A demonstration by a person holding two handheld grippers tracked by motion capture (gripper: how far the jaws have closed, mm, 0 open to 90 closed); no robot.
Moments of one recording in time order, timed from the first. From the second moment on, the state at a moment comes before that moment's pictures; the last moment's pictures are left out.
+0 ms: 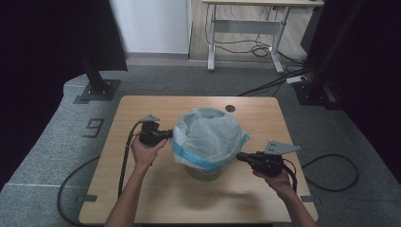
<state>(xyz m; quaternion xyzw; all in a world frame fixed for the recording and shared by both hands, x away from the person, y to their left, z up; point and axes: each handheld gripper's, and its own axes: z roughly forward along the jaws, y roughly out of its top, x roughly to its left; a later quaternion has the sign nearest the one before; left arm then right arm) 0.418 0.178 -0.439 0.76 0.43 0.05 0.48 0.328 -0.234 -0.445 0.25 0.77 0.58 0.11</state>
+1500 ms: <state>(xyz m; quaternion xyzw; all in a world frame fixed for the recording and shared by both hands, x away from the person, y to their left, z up) 0.426 0.171 -0.494 0.77 0.46 0.01 0.44 0.344 -0.228 -0.537 0.32 0.83 0.43 0.14</state>
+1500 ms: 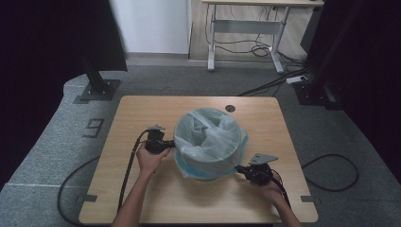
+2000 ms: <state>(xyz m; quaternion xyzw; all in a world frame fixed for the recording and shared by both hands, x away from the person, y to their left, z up) 0.425 0.179 -0.498 0.77 0.47 0.02 0.43 0.349 -0.230 -0.540 0.33 0.83 0.44 0.14</state>
